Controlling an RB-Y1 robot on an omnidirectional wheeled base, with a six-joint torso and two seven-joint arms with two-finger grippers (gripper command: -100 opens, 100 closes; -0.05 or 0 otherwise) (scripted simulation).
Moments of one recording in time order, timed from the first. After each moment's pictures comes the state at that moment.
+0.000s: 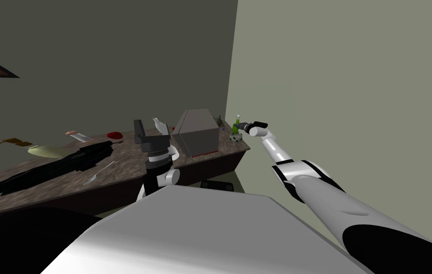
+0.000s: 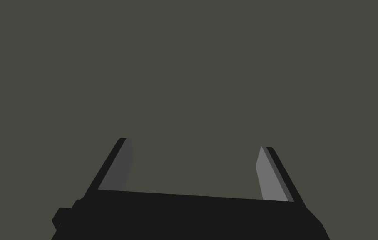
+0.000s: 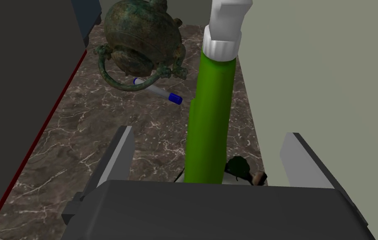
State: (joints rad) left arm 0.50 -0.01 0.06 -2.38 0.05 -0.61 0.14; right arm -0.75 -0.59 0.27 -1.17 -0.92 0.48 -1.36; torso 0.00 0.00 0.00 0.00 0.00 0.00
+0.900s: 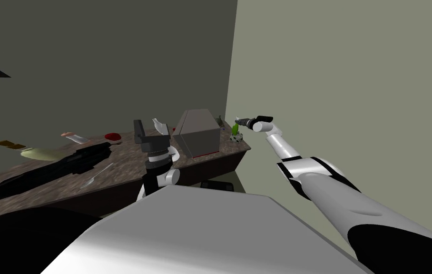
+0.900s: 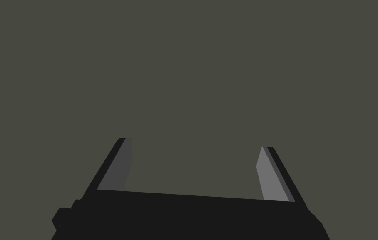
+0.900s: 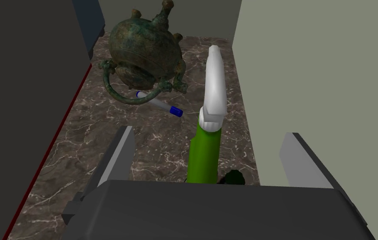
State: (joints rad) left arm 0.50 -0.01 0.06 -2.38 0.05 -0.61 0.14; right arm -0.80 -0.67 0.28 -1.23 -0.94 0.55 -1.43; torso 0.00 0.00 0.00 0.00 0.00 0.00
